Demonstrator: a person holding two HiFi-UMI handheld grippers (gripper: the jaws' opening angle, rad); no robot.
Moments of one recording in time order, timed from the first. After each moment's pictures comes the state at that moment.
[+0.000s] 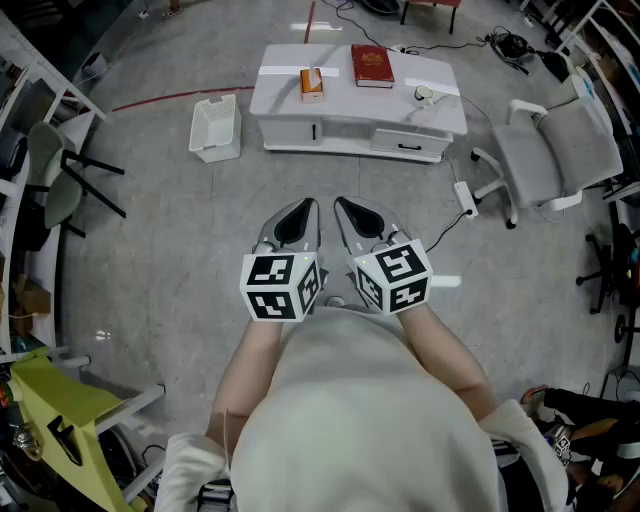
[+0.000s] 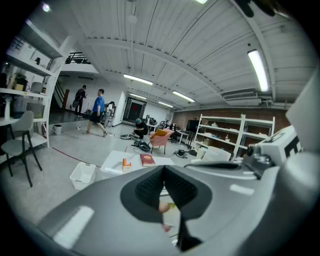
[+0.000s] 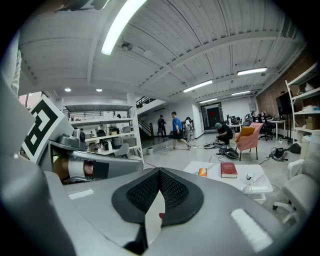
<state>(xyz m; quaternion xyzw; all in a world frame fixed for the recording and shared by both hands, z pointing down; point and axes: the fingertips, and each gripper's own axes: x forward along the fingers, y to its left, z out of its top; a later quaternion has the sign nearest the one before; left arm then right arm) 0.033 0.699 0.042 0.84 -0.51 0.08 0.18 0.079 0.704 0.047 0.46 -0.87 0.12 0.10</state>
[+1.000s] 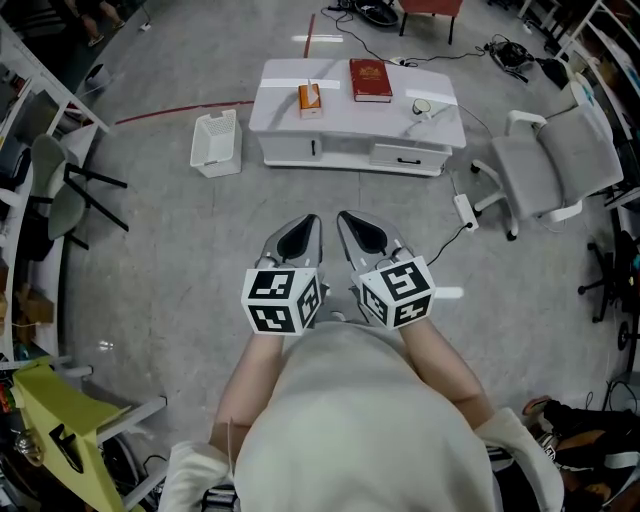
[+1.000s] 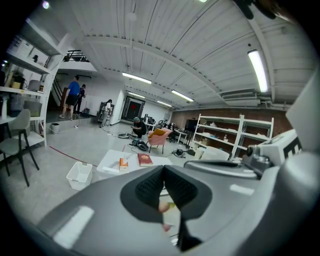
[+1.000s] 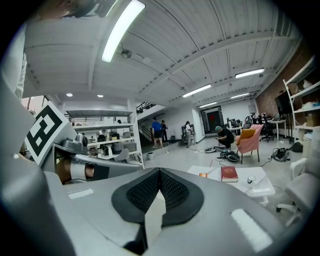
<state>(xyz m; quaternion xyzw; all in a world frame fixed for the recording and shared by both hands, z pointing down) 0.051 0.688 0.042 0.84 -0.50 0.08 0.19 0.098 0.692 0.038 0.46 -0.88 0.11 0.07</state>
